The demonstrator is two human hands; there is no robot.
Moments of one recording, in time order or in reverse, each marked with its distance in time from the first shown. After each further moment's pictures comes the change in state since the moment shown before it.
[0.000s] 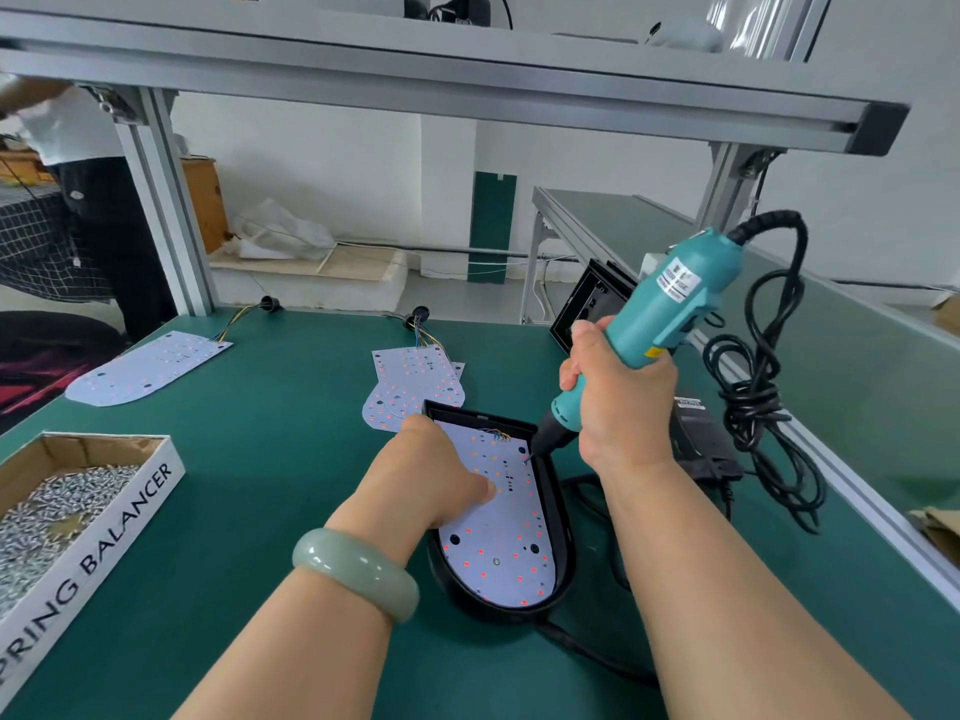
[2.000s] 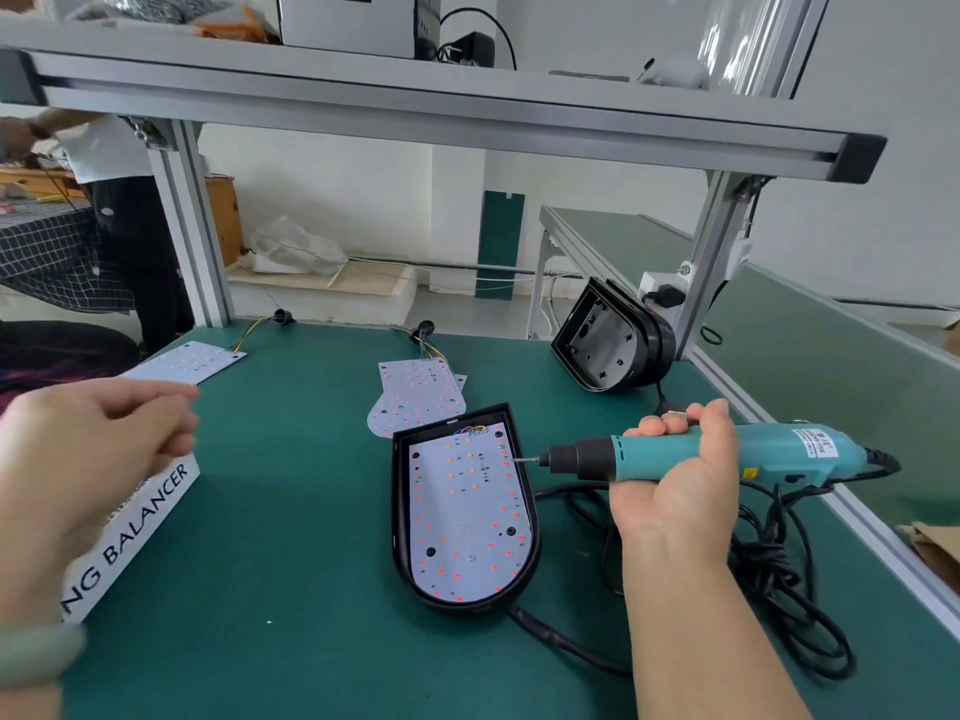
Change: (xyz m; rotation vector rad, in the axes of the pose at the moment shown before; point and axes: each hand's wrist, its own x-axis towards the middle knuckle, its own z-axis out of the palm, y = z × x) left_hand -0.019 -0.135 -0.123 -0.687 0.629 0.132; right_hand -0.037 -0.025 -0.044 0.606 0.411 0.288
